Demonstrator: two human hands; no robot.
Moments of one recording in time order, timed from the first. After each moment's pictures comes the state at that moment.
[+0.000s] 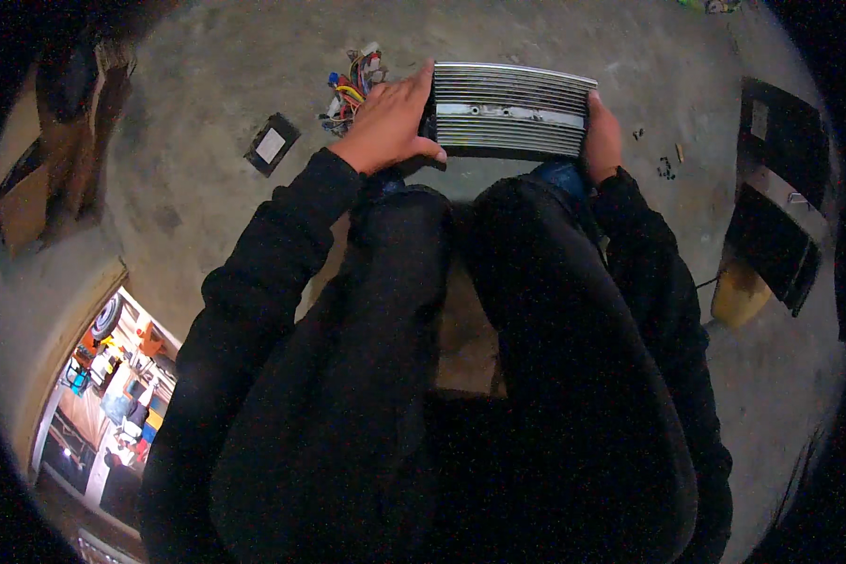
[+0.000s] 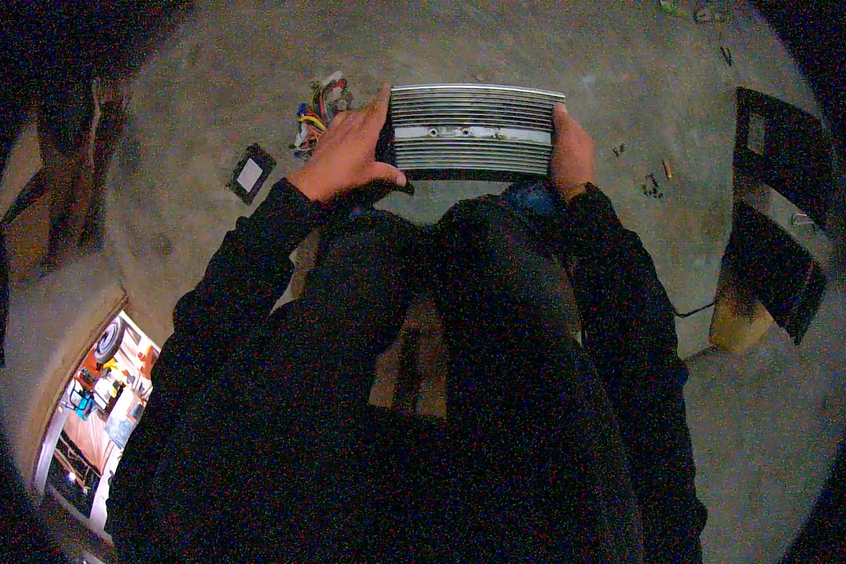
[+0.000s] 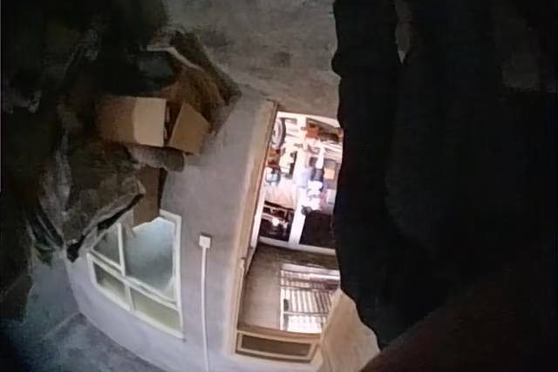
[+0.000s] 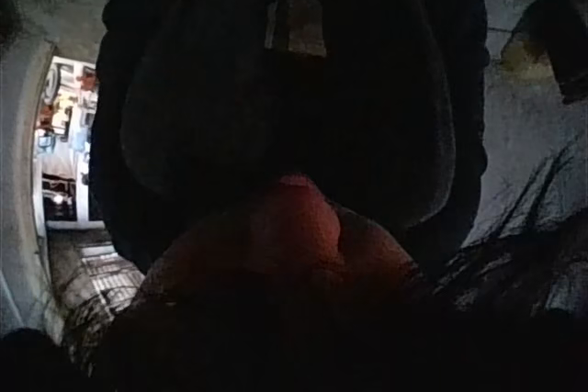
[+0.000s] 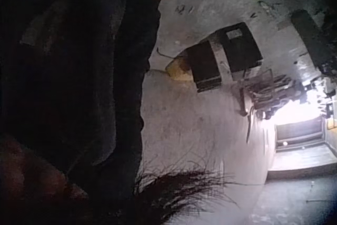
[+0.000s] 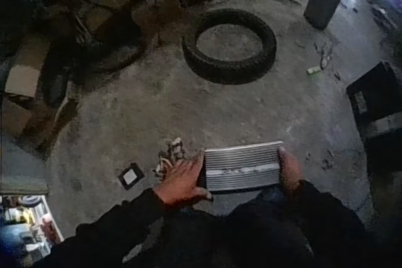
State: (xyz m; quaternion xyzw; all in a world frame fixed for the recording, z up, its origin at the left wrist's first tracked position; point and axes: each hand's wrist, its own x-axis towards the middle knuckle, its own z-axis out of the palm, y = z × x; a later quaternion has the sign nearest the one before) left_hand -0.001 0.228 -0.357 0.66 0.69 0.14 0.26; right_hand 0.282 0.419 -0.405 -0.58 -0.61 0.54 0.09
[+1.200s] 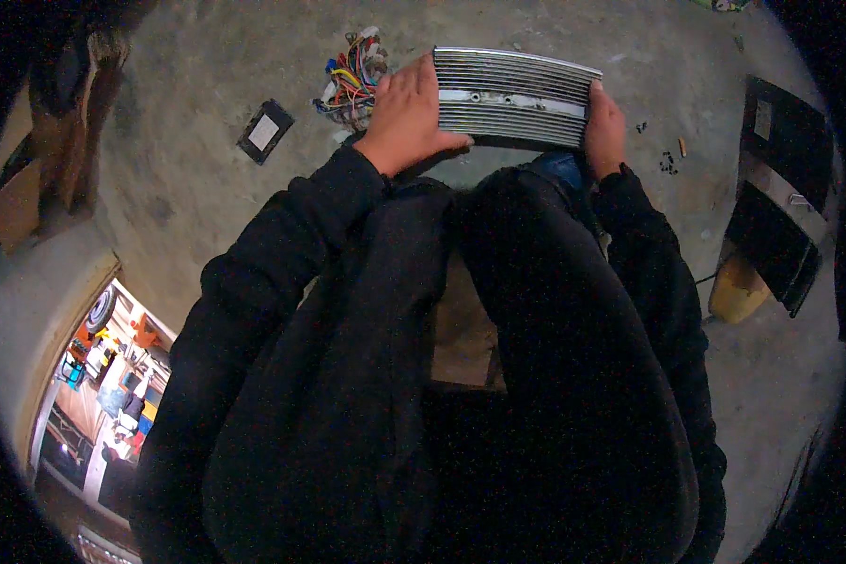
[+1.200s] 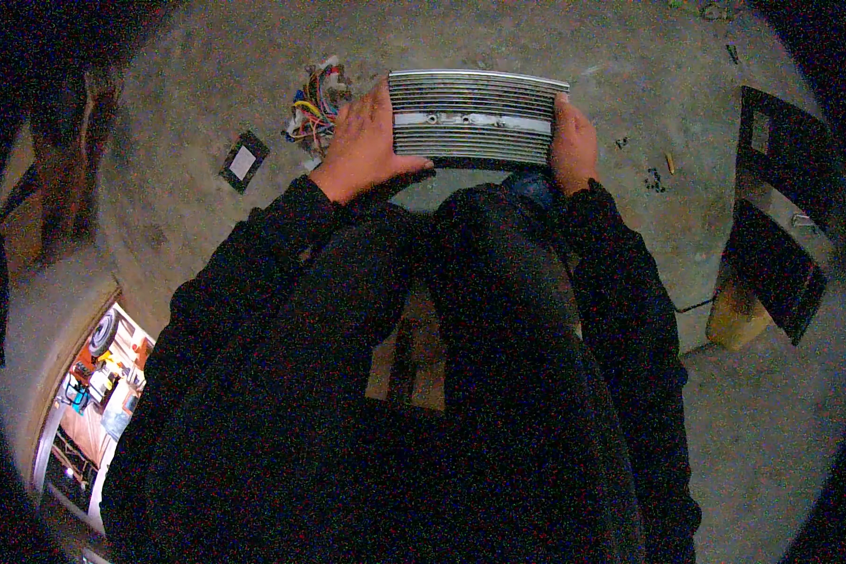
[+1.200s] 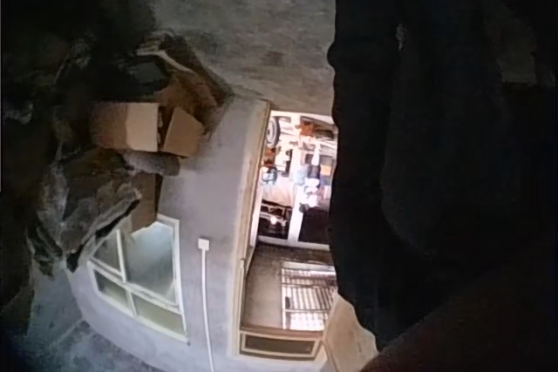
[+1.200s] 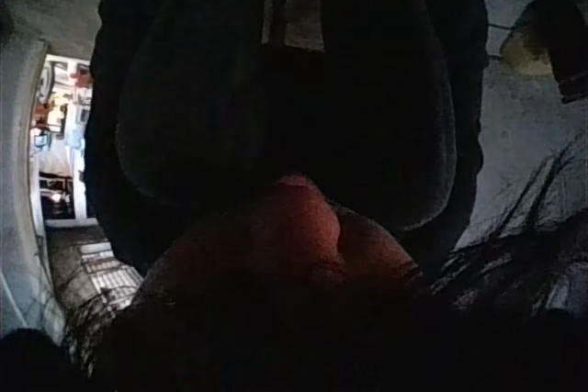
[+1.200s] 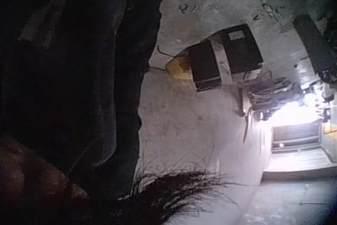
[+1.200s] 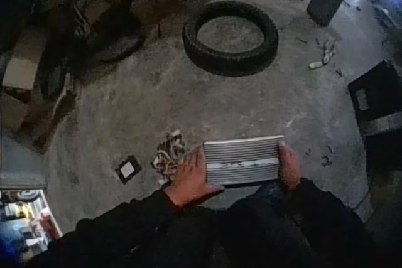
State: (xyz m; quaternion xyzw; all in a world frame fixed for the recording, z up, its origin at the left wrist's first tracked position) left_hand 0.035 0.228 -0.365 0.60 0.76 0.16 0.19; right_hand 0.278 0.411 -0.399 -0.55 -0.55 0.61 0.16
